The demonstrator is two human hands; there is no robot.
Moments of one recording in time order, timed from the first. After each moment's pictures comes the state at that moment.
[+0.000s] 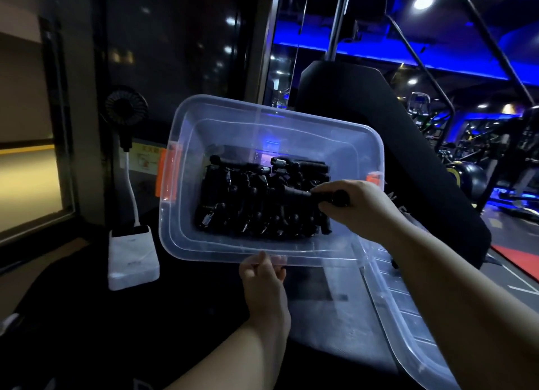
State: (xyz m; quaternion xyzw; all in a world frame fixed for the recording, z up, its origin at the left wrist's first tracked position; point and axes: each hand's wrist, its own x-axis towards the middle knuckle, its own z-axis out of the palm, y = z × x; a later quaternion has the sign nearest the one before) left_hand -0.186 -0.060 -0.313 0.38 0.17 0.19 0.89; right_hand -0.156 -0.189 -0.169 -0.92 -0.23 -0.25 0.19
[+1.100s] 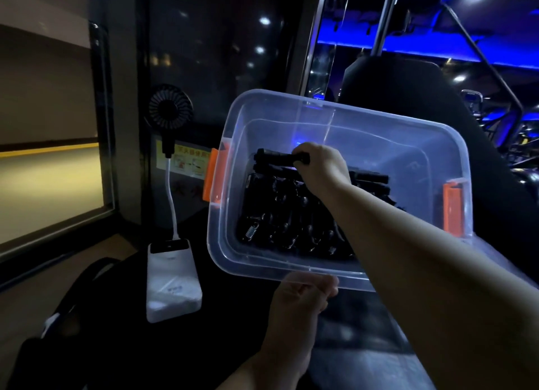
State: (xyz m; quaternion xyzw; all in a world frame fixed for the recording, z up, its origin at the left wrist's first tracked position) left_hand -0.175 0.003 -0.311 0.50 0.00 0.10 0.86; right_hand -0.008 -0.027 -0.159 -0.91 -0.19 -0.30 0.23
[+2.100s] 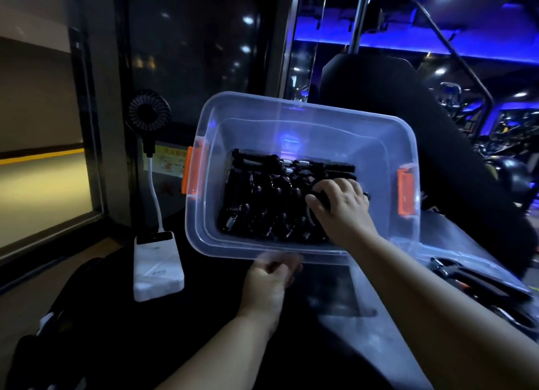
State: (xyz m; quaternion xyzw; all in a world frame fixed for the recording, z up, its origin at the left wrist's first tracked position) left_hand -0.170 0.000 -0.317 0.51 0.03 0.13 0.85; right_hand -0.088 -0.123 -0.220 -0.91 -0.17 -0.34 0.19
